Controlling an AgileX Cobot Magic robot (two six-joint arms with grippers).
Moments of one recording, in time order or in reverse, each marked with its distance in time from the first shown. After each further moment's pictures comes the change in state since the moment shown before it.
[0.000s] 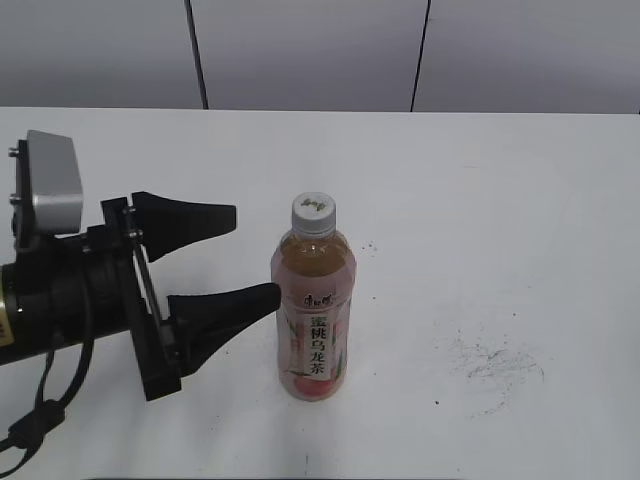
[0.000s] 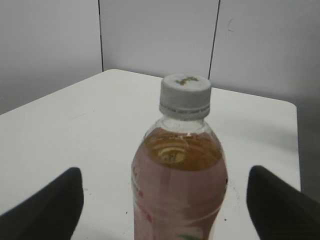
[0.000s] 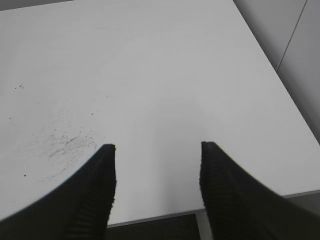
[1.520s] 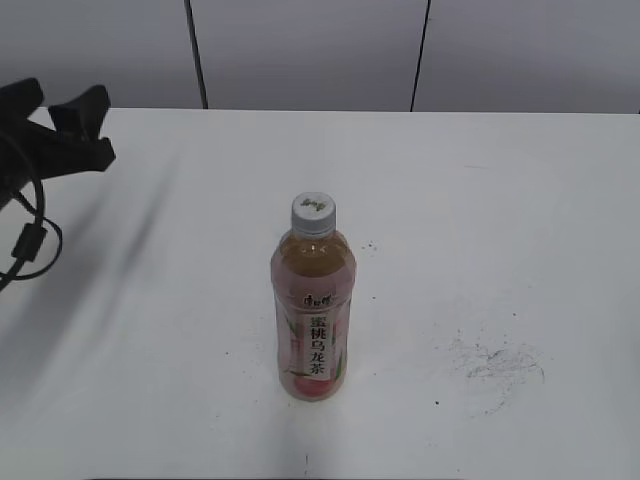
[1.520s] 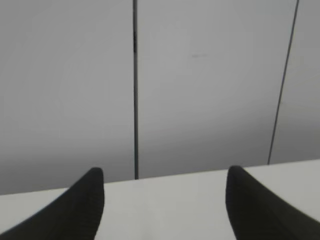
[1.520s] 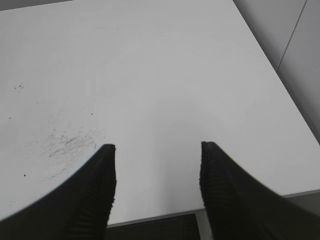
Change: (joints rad) left arm 0.173 0.045 -0.140 -0.802 0.046 0.269; right arm 0.000 0.000 0.000 0.000 0.001 0.000
